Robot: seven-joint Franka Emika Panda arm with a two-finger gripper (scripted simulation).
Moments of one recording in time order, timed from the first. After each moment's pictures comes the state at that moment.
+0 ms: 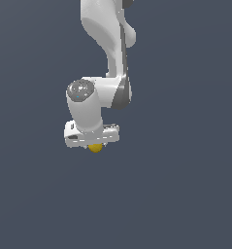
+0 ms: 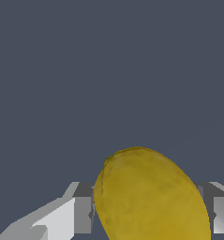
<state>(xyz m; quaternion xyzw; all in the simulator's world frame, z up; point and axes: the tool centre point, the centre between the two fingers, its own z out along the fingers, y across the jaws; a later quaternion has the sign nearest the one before) 0.038 -0.086 0.130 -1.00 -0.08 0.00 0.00</state>
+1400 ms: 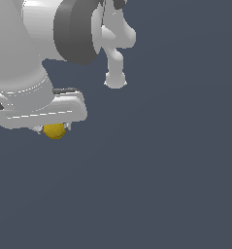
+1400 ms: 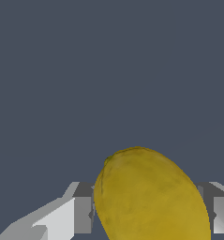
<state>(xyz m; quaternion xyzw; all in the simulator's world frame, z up) 0.086 -0.175 0.313 -1.00 -0.08 0.00 0.00</state>
